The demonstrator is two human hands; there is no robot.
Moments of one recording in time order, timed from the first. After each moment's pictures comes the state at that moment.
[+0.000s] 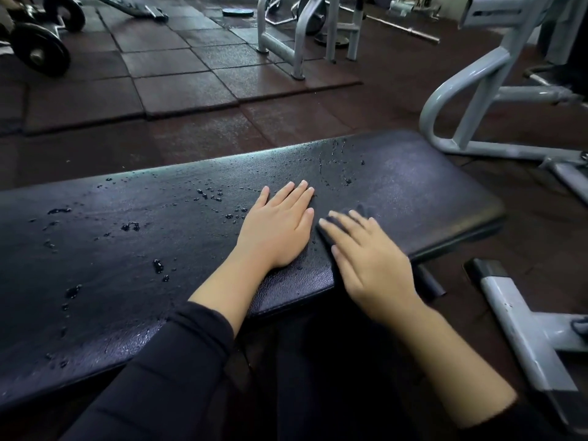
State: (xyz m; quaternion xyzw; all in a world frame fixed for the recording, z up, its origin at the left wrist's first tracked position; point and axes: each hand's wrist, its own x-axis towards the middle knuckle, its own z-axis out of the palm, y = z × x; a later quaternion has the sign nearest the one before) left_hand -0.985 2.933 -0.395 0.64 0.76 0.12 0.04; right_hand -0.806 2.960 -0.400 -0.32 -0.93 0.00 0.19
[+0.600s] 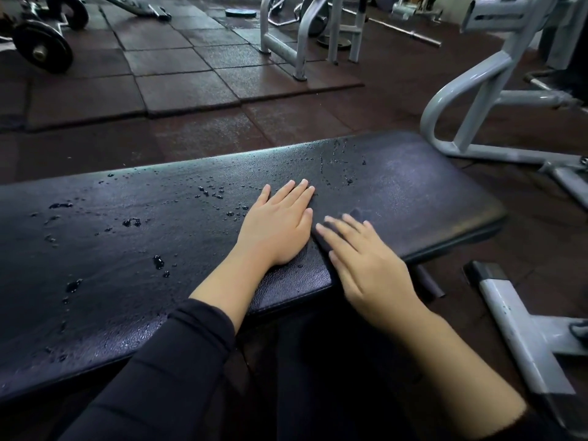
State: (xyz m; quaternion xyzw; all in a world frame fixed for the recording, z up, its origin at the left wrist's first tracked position) left_hand -0.986 2.934 -0.396 0.64 0.76 0.13 0.03; right_hand -0.805 2.954 -0.403 -0.29 -0.94 0.01 0.18
